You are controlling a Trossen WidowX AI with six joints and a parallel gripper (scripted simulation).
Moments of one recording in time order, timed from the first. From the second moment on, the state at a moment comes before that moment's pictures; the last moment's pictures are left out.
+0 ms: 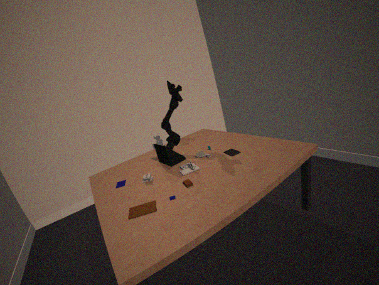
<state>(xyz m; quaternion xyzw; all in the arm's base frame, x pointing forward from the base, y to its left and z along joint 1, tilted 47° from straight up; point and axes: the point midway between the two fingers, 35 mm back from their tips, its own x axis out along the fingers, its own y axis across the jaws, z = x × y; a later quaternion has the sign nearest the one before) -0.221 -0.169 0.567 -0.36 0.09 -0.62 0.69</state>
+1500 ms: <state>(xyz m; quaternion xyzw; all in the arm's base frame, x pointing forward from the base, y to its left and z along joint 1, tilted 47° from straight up) -0.096 -0.134 0.608 -0.36 -0.04 -0.54 0.76</state>
